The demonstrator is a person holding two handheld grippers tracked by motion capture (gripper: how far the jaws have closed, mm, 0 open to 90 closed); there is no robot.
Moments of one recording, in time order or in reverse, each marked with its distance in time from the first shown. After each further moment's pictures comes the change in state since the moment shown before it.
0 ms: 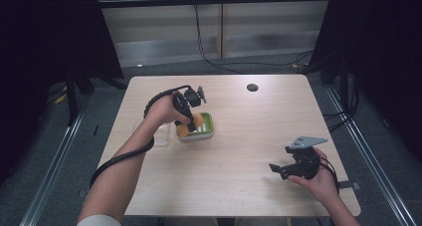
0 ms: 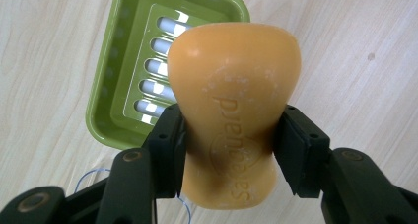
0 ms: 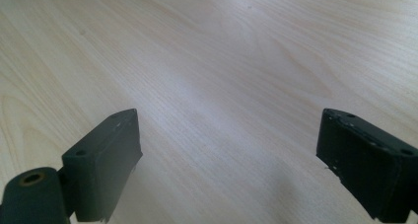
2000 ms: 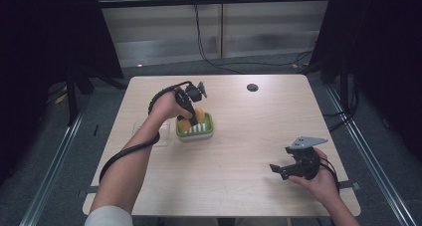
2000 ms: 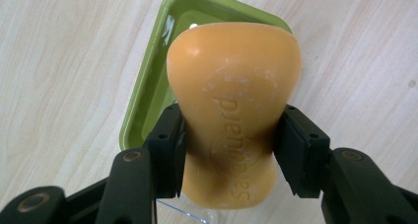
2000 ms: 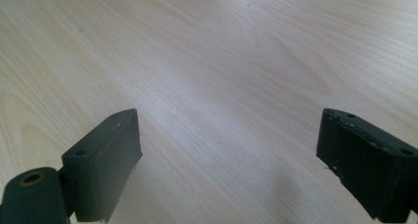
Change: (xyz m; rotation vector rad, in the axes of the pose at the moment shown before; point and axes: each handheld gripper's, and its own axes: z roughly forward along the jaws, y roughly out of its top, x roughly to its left) left arm 0.021 0.010 0.011 -0.023 0.027 -0.034; right arm 0.000 -0.001 0.000 0.003 -0.006 0.007
